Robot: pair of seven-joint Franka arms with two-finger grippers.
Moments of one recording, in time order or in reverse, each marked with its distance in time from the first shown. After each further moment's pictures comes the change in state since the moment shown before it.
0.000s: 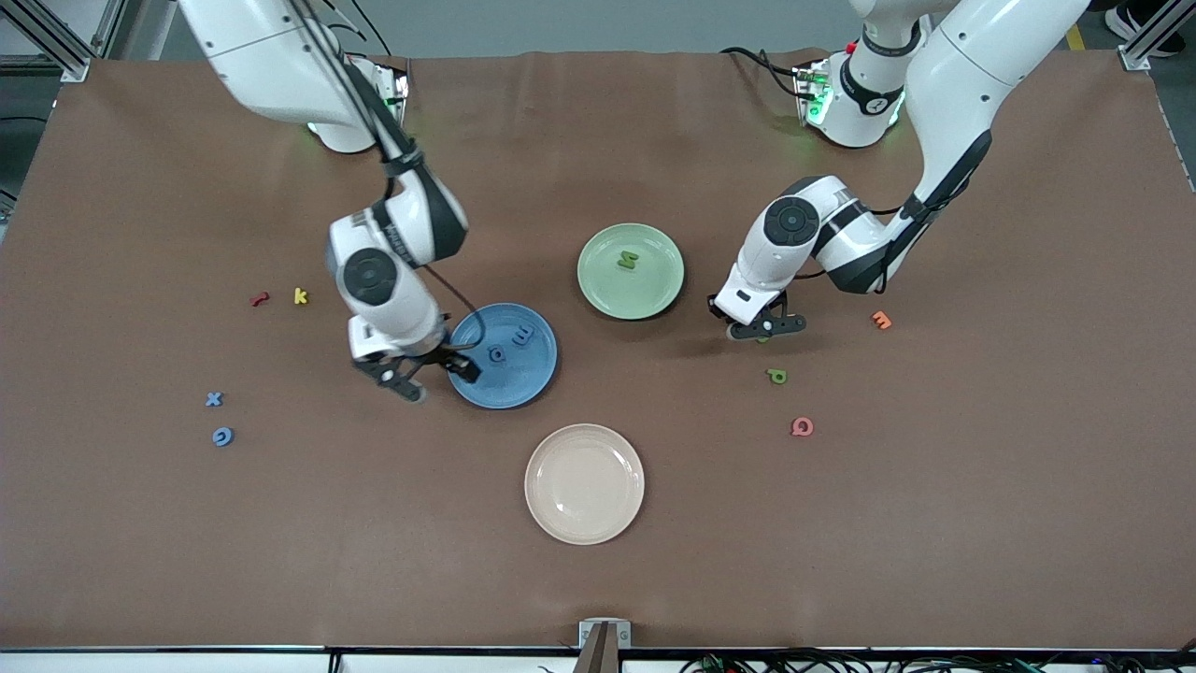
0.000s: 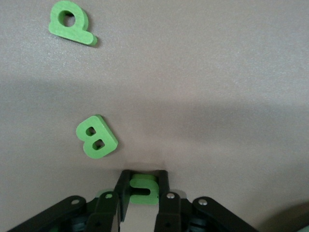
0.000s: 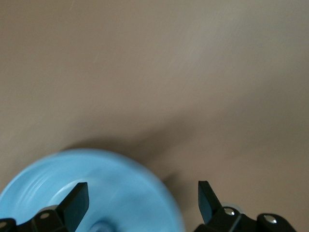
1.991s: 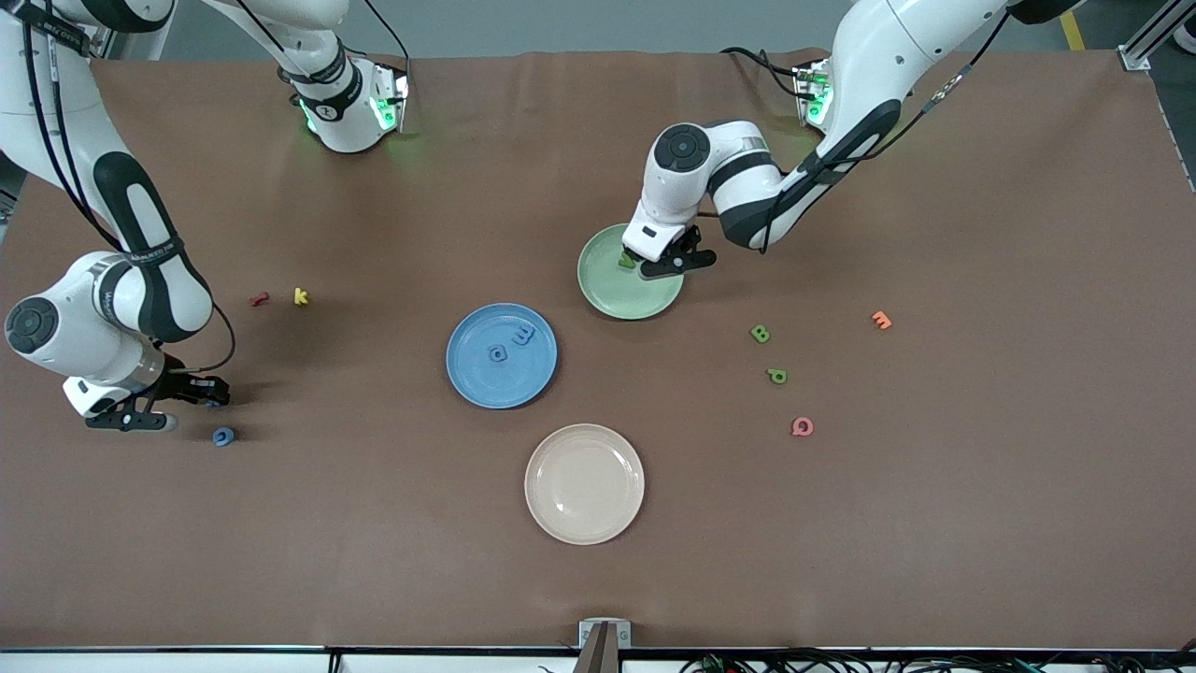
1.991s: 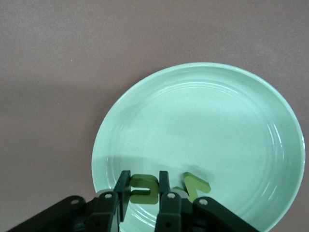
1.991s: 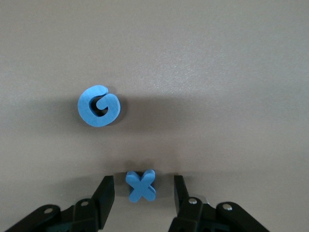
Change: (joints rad) left arm -0.136 0.039 -0.215 0.085 0.000 -0.148 -0.359; right arm -0.672 0.133 0.005 0.050 0.000 0.090 -1.123
